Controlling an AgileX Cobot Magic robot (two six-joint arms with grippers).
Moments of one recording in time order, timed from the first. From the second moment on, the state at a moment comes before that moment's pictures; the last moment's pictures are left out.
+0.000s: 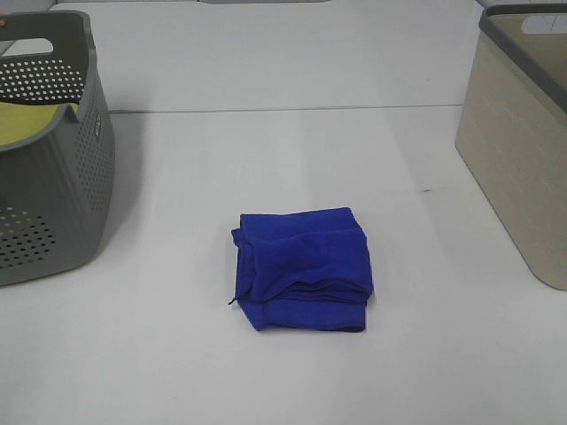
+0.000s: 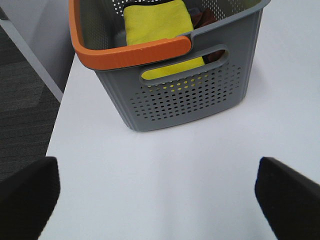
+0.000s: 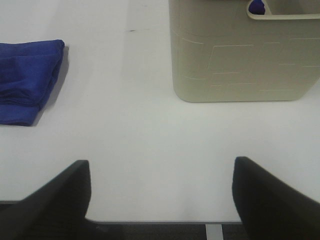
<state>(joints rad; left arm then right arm) -0.01 0.05 -0.51 0.10 1.03 0.13 0.08 0.00 -0.46 -0.05 1.11 -0.01</state>
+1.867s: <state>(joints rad) -0.01 0.05 -0.51 0.10 1.03 0.13 0.08 1.73 -1.36 0.94 1.16 -0.63</state>
